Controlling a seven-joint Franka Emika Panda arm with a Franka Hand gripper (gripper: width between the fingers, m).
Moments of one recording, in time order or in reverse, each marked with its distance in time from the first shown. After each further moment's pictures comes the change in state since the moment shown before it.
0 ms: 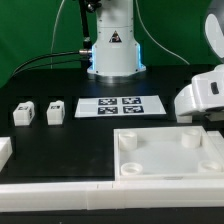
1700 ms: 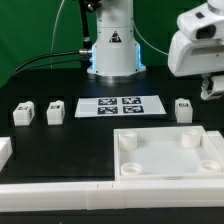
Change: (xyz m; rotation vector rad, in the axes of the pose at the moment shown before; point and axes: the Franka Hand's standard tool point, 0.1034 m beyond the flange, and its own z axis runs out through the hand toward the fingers) arm -0.031 0.020 -0.095 0.027 0.726 -0.022
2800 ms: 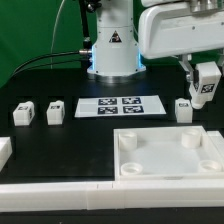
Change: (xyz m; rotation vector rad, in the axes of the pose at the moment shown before) arm 0.064 0.062 -0.052 0.005 0.358 -0.026
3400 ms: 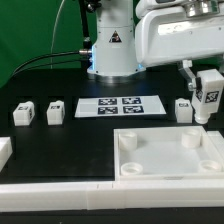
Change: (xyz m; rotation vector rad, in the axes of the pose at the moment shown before) arm 0.033 0.009 0.010 0.001 0.177 -0.074
